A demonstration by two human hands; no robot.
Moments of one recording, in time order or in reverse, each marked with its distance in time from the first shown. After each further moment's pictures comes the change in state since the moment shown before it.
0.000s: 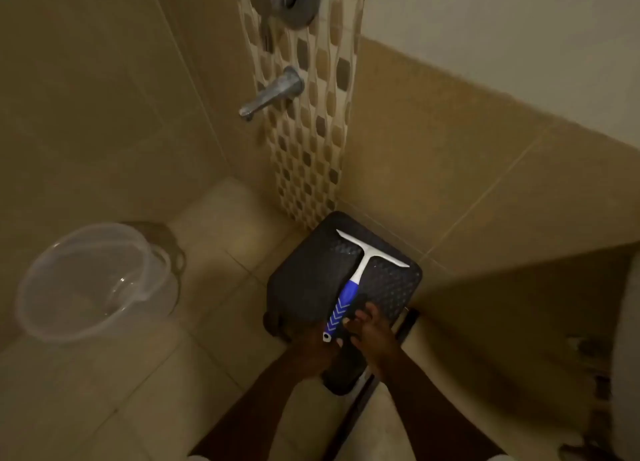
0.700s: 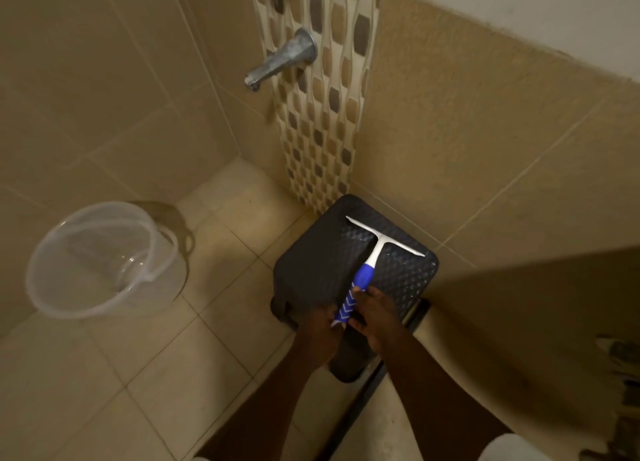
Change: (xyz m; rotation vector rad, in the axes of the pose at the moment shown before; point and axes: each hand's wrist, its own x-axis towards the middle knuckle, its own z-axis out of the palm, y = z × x) left_hand 0.018 -0.006 0.008 0.009 0.208 -0.058; right_hand 0.044 0.005 0.014 0.054 0.039 0.023
